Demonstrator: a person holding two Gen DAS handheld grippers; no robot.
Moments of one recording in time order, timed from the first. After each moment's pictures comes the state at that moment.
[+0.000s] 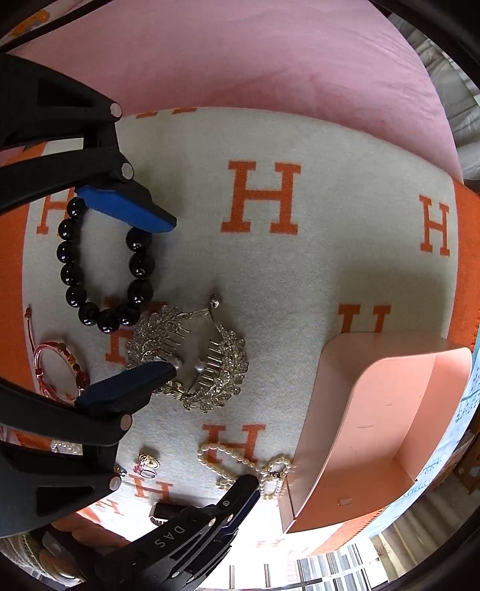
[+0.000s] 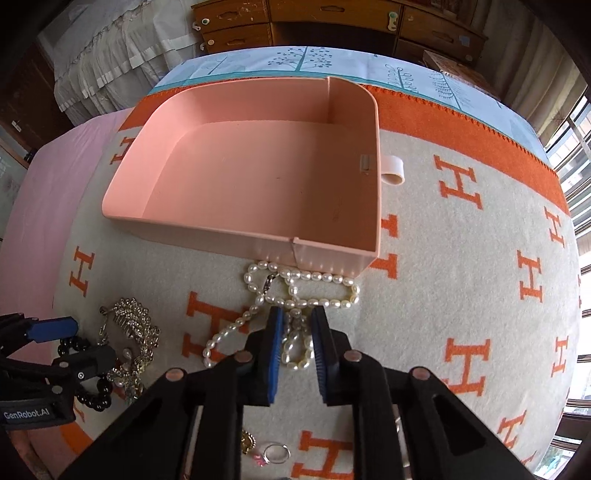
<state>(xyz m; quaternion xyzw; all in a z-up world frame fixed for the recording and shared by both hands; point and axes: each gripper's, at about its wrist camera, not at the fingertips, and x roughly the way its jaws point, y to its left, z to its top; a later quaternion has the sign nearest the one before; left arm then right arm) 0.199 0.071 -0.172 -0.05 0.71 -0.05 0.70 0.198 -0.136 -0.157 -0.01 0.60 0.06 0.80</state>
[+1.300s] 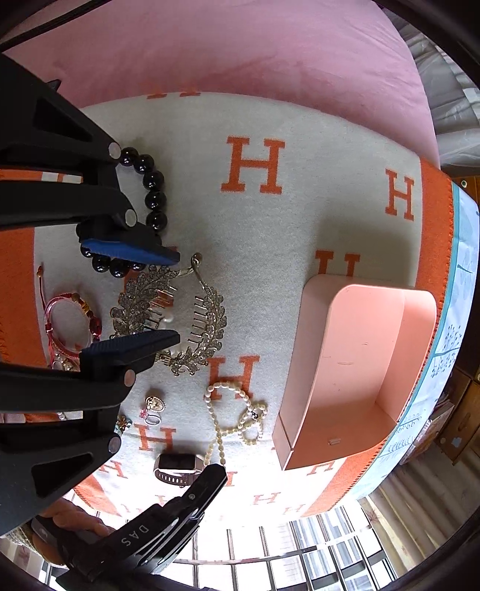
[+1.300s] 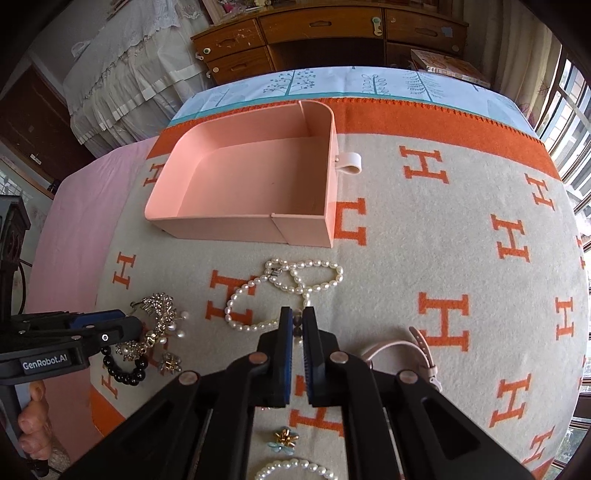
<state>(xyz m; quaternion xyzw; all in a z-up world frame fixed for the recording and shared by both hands) 0.171 0.042 -0.137 -0.08 0.67 -0.09 0.73 0.160 -0.171 -0.119 0.07 0.57 0.09 0.81</state>
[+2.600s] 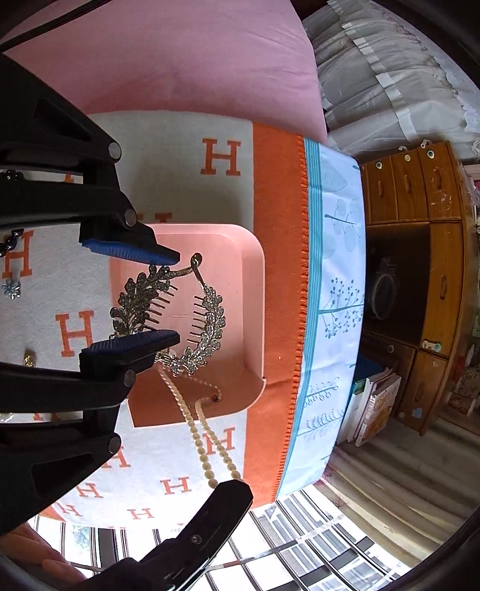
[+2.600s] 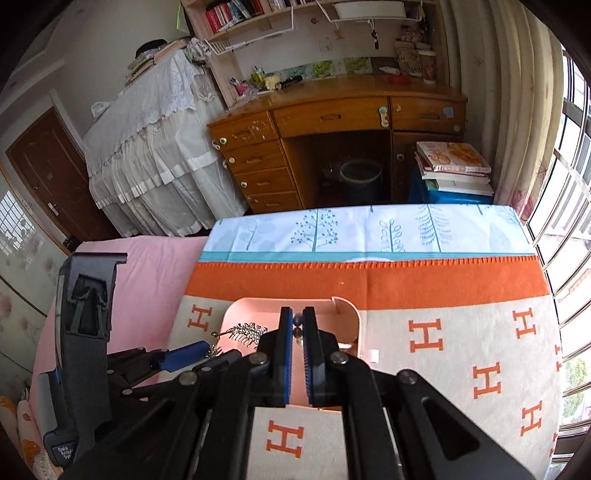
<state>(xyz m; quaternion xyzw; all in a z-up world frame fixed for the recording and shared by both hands) 0.275 -0.004 -0.081 -0.01 0.58 -0.09 0.81 0.249 -0.166 -0.013 0.10 0.45 0.08 0.88</state>
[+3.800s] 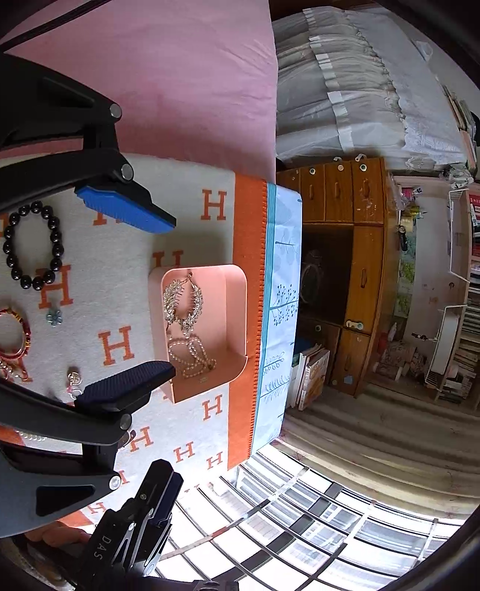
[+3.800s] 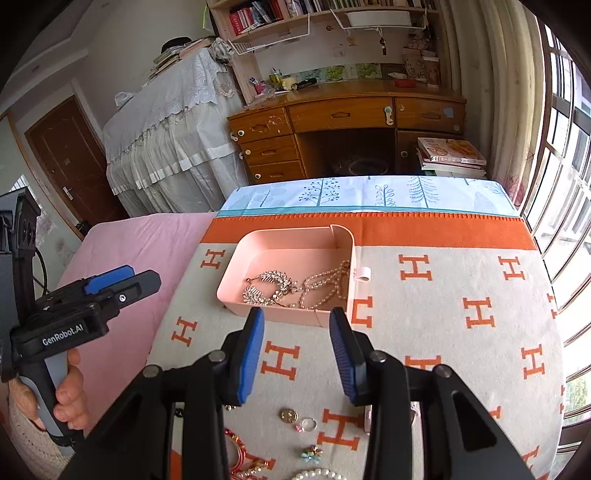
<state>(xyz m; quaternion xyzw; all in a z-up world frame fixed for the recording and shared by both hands) 0.149 0.072 -0.011 -0.03 0.43 -0.13 0.89 0.125 -0.174 -0.023 0.08 0.42 0.11 0.89</state>
